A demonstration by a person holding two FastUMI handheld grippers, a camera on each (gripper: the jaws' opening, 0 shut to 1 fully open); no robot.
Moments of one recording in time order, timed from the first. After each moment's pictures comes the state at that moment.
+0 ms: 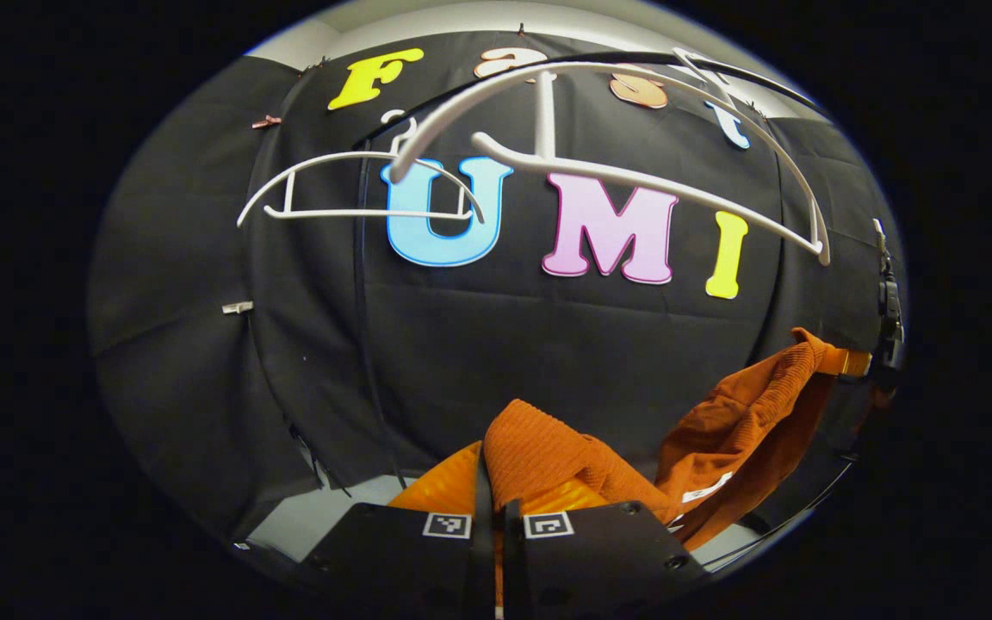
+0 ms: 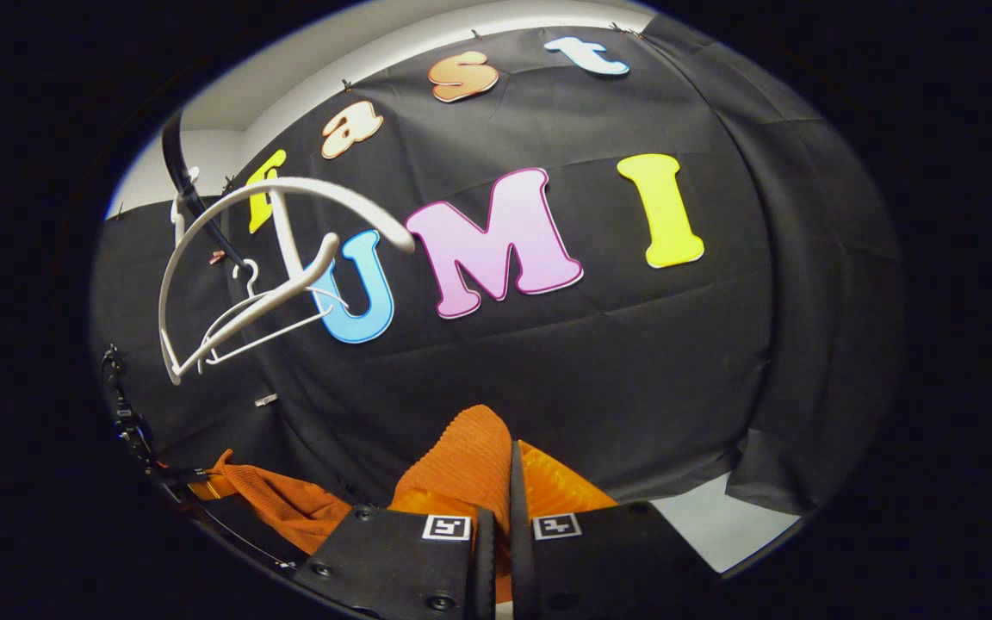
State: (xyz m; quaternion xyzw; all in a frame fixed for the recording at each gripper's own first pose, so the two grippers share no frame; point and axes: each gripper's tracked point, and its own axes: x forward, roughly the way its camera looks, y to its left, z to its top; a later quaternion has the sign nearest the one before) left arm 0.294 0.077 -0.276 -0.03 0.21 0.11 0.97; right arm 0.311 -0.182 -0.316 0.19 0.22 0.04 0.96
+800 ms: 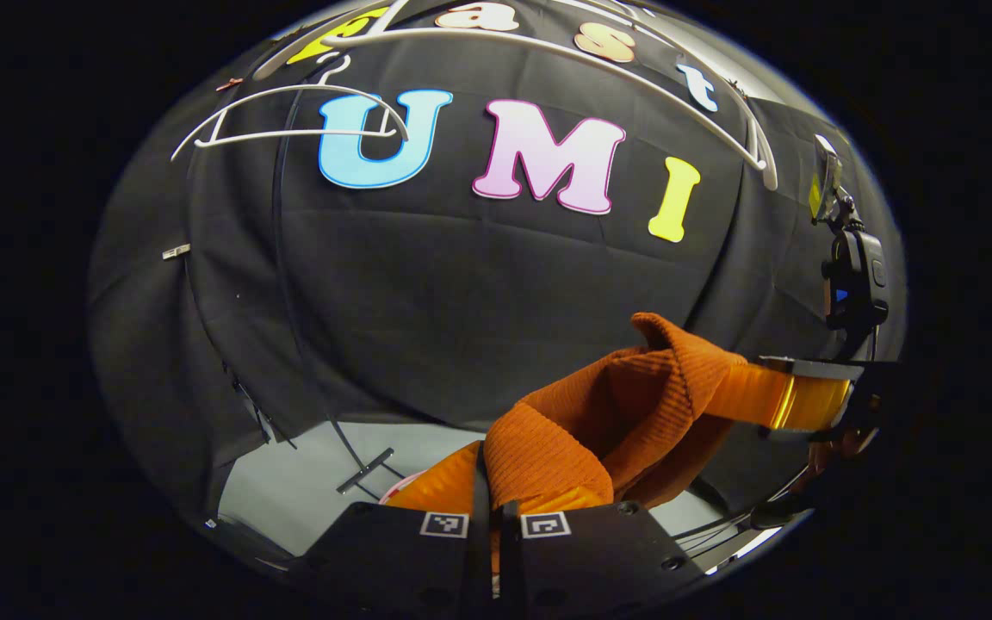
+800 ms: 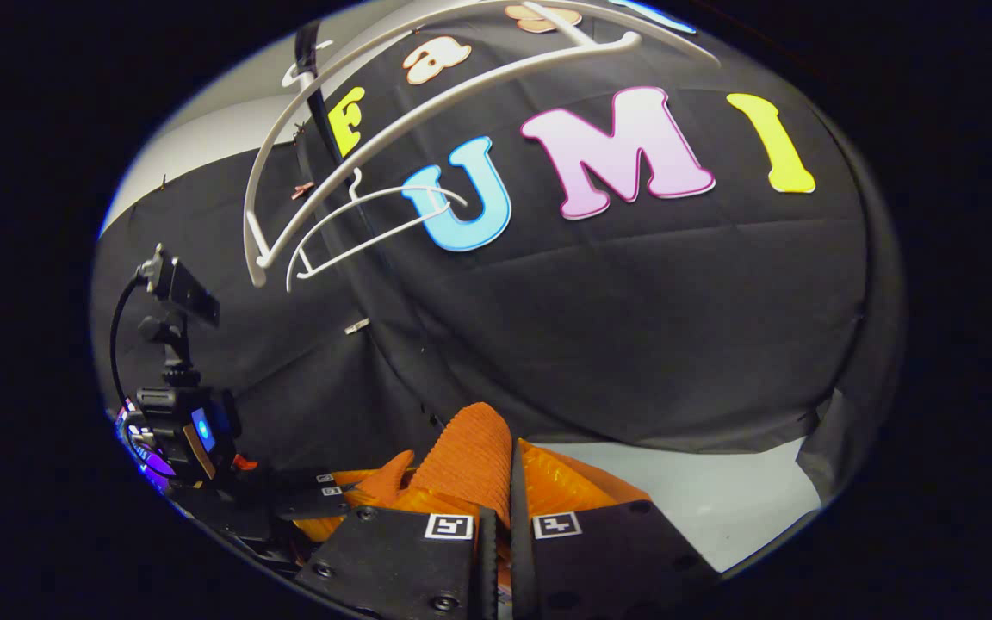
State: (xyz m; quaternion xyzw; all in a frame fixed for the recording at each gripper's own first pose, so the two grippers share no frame) left arm 0.285 -0.003 -0.355 -0.06 0.32 0.03 0.95; right arm 0.250 -0.007 -0.364 0.20 0.32 0.22 0.90
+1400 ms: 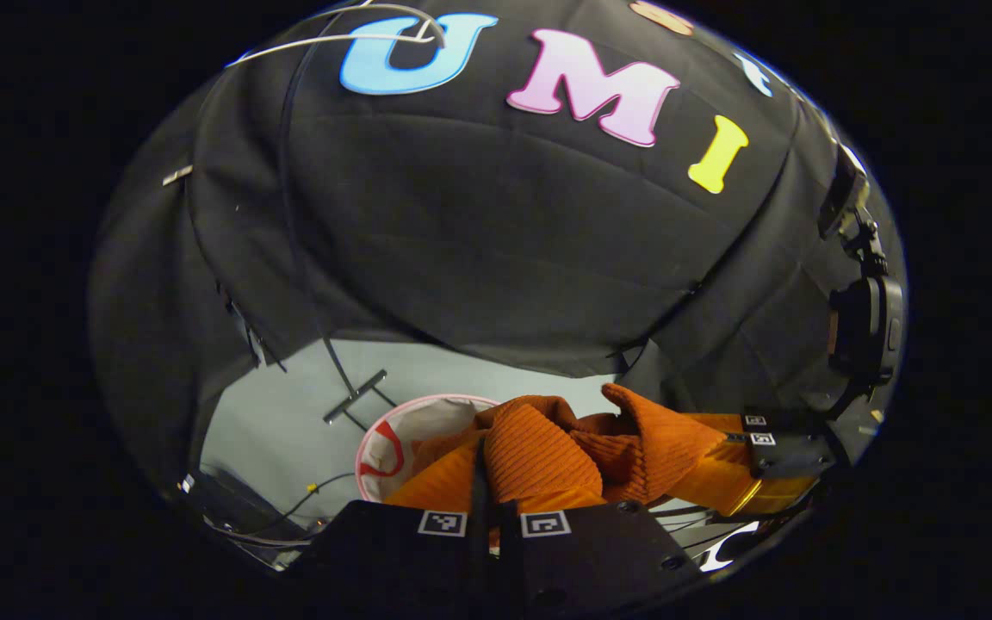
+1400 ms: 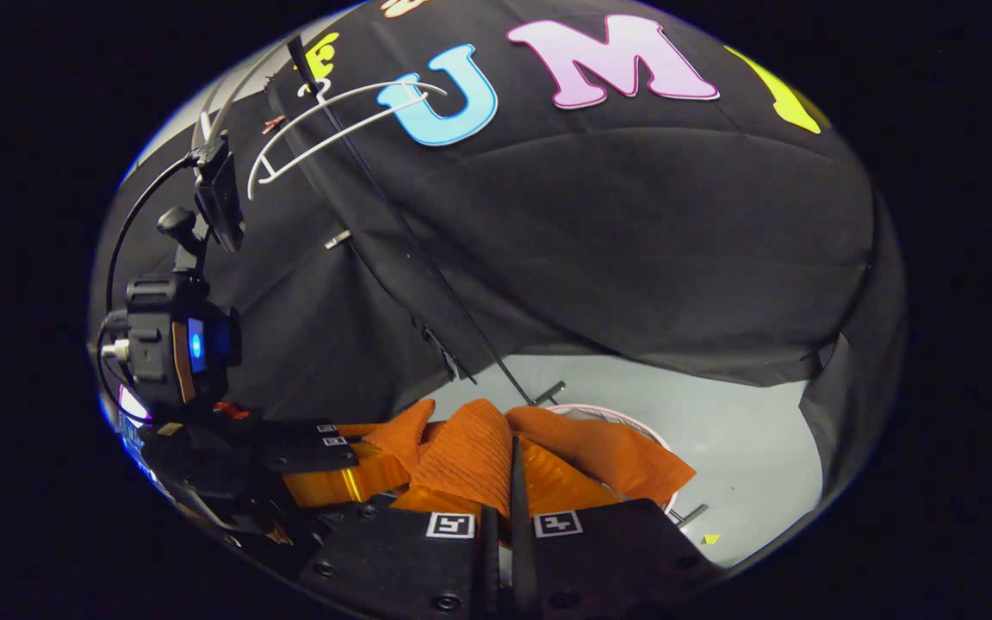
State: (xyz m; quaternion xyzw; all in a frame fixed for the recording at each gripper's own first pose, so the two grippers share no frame) left arm 0.269 0.005 -0.435 -0.15 0.44 0.04 0.88; right arm 0.200 0.008 -0.467 0.16 0.47 0.21 0.84
